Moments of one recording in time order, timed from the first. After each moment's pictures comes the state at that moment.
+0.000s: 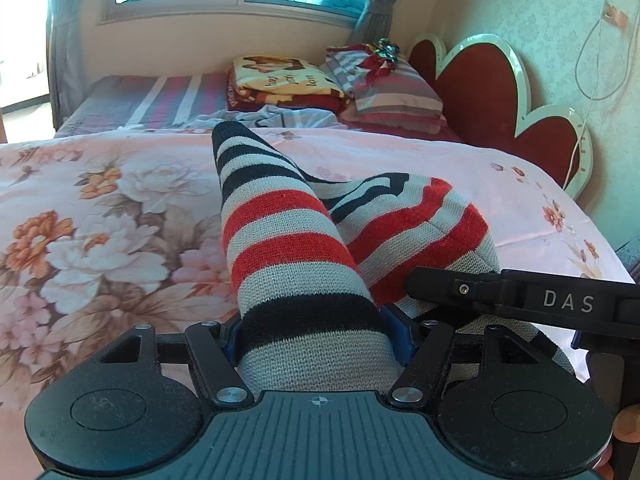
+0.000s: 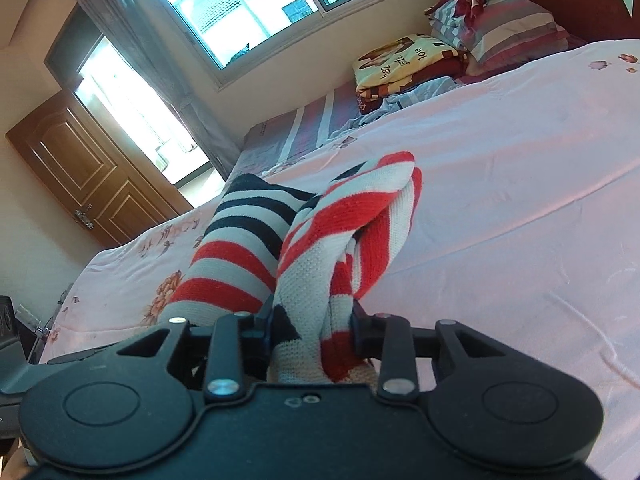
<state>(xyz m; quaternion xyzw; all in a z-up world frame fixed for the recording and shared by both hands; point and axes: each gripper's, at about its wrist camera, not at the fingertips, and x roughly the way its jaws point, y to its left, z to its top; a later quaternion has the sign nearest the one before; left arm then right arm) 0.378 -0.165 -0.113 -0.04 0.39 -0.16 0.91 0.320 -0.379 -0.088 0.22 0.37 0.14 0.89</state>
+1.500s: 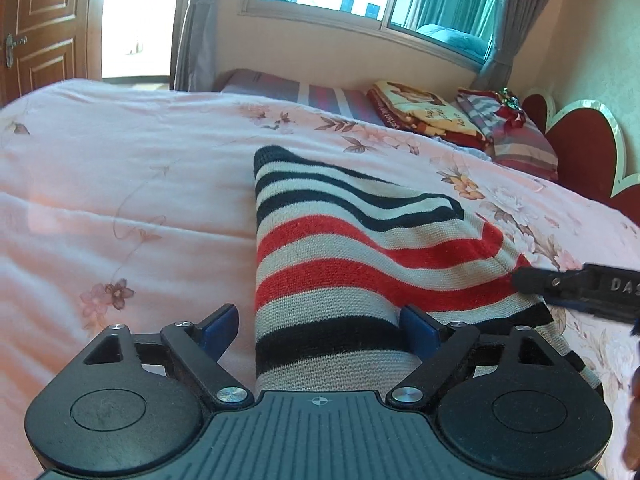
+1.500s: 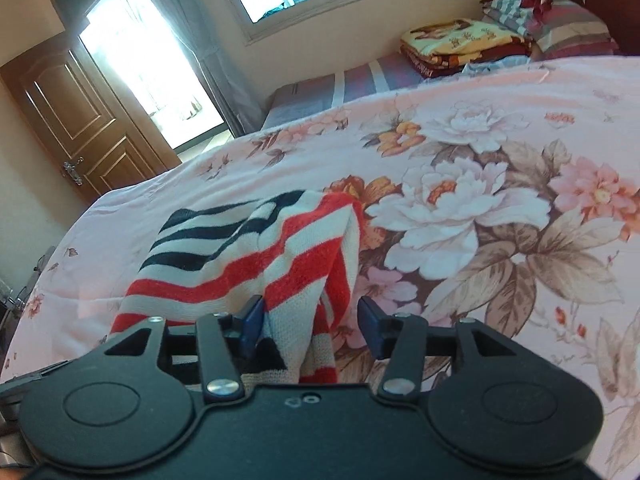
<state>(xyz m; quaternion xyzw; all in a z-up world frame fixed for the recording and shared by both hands) 0.398 0.244 -0.187 -0.07 0.37 -0.05 0.92 0.341 -0.038 -0.129 0.14 0.37 0.10 0.91</state>
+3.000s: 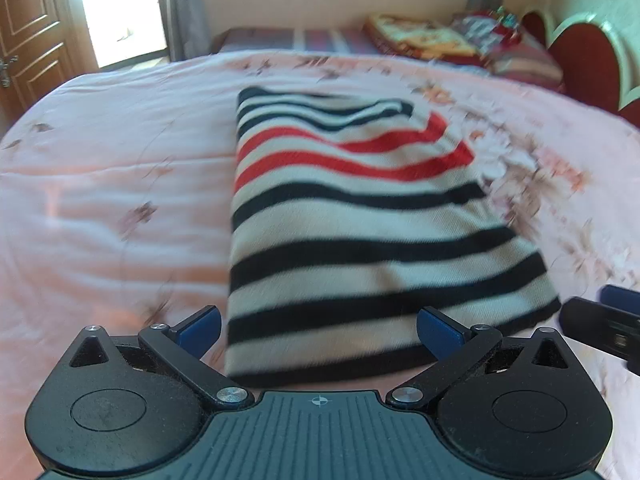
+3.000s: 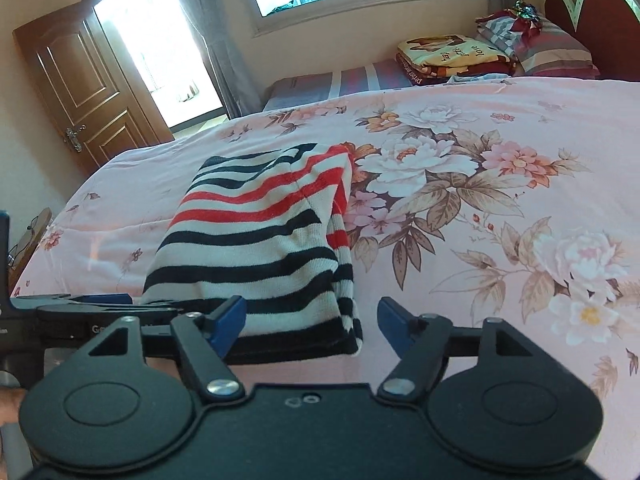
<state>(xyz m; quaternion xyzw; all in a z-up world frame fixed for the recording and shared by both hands) 0.314 0.209 -0.154 0.02 0.47 -0.03 0.88 0.210 -0.033 -0.094 0.11 0.40 0.10 0.91</state>
